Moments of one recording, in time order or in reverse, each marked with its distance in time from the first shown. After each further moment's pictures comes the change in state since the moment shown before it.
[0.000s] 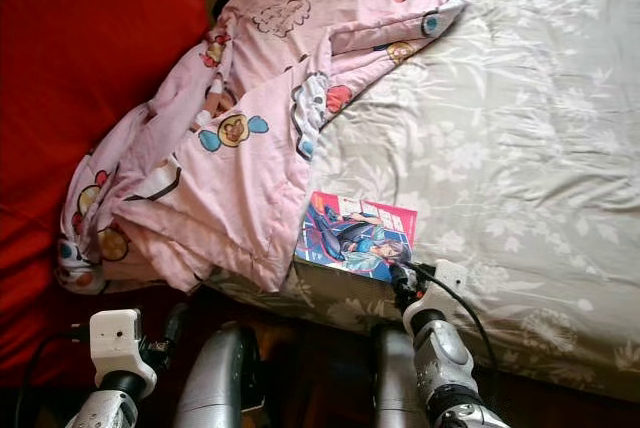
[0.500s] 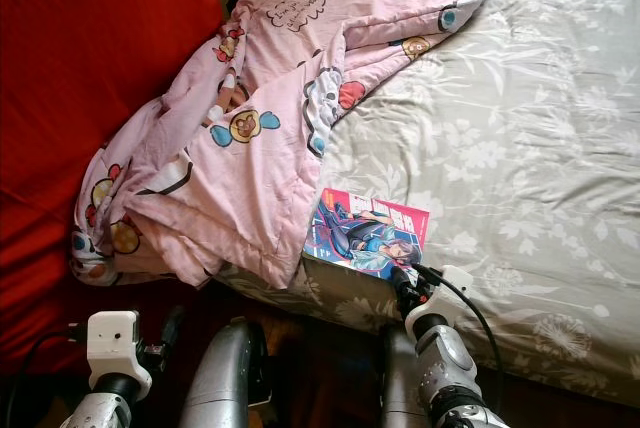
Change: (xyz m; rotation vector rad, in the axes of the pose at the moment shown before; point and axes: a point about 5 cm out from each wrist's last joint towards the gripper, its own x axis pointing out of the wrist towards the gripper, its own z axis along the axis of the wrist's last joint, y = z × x) left arm -0.006 0.003 0.000 0.056 0.017 -0.012; right arm -0.006 -0.008 -0.011 0.150 0.029 -0.001
